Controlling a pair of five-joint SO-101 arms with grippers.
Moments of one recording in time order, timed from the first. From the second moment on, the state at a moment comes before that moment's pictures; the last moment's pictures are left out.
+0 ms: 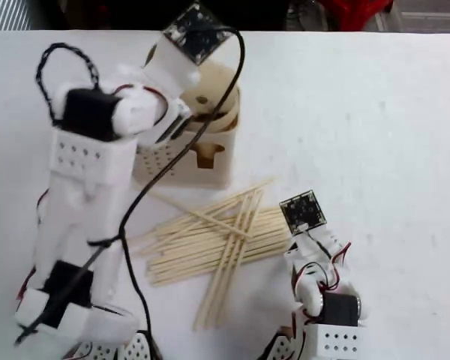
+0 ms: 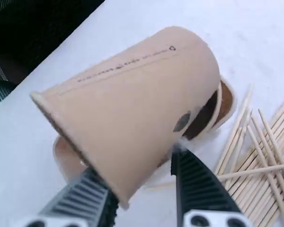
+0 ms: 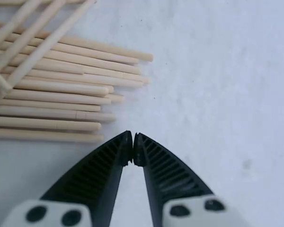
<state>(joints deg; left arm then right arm) 11.4 -2.2 -31.4 95.6 -26.2 0.2 -103.0 95.9 66.5 28.5</state>
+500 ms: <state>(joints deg) 14.0 0.7 -39.4 93.1 -20.3 0.2 -103.0 95.9 66.5 28.5</state>
